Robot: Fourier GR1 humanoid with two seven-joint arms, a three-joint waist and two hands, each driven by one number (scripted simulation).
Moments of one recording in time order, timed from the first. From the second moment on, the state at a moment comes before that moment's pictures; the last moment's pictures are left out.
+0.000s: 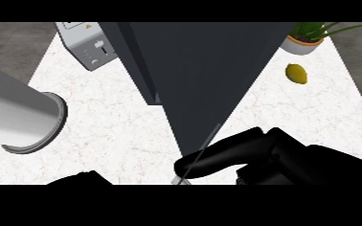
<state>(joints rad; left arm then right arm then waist) 0.19 0.59 -0.65 -2.16 0.67 0.31 -0.43 -0.63 -0.10 0.30 -2.40 -0.21 -0.10 0.99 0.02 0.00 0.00</state>
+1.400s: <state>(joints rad) 0.46 0.94 0.01 -2.04 1.15 -0.31 -0.48 -1.29 0.00 0.50 -1.35 -0.20 -0.43 0.57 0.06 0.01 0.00</state>
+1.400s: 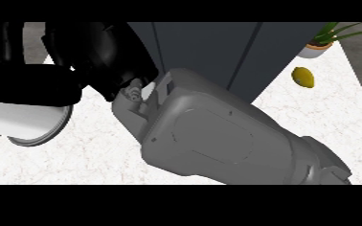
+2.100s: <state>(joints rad) 0.46 0.94 0.10 -2.04 1.20 -0.34 -0.43 -1.30 0.00 0.45 -1.05 -0.23 -0.32 0.25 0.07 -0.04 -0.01</state>
